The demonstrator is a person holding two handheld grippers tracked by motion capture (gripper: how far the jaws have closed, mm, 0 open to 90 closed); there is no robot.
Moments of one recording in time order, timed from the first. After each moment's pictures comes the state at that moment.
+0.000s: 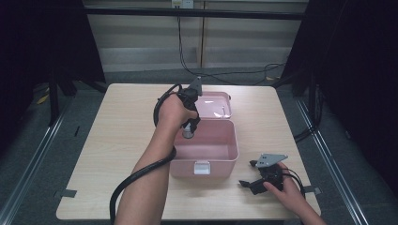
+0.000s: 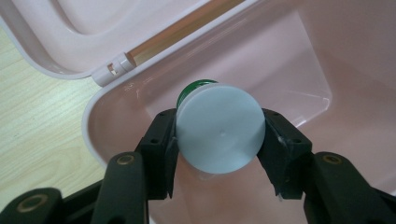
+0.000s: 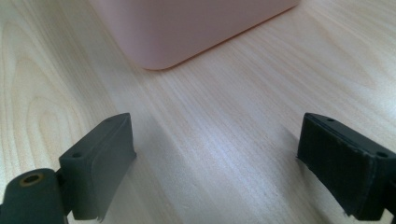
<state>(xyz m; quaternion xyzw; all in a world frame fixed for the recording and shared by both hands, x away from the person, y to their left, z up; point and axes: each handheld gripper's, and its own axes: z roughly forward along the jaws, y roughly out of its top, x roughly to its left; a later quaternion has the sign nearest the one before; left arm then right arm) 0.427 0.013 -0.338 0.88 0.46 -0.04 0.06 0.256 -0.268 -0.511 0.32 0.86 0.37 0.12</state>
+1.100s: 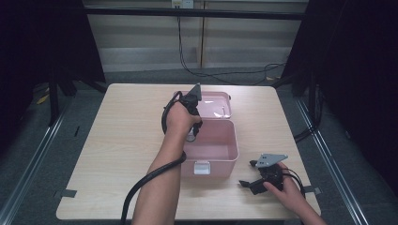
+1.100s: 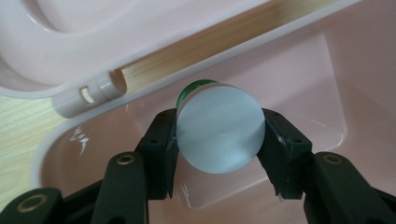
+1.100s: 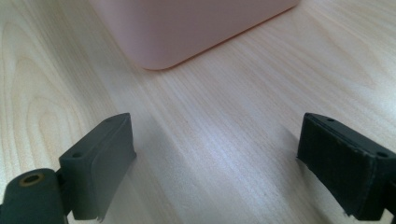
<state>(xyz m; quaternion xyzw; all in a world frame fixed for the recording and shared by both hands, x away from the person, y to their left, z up) 0.436 0.007 -0.377 0.85 0.51 -0.05 0.06 0.256 -0.268 -0.511 0.32 0.86 0.37 0.12</state>
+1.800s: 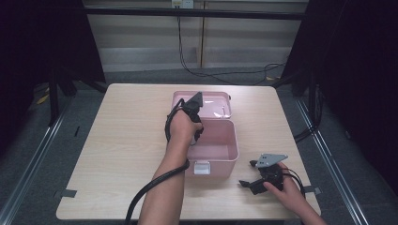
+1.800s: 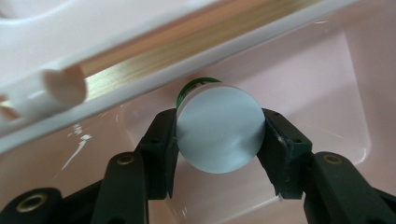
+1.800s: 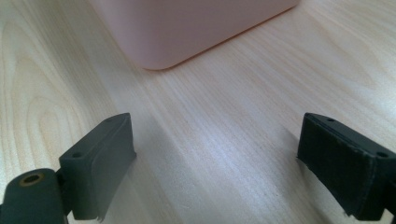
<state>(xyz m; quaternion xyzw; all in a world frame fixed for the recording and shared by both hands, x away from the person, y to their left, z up) 0.428 0.001 -0.402 0.85 0.52 -0.03 0.07 0.256 -0.268 -0.511 0.32 0.86 0.37 0.12</state>
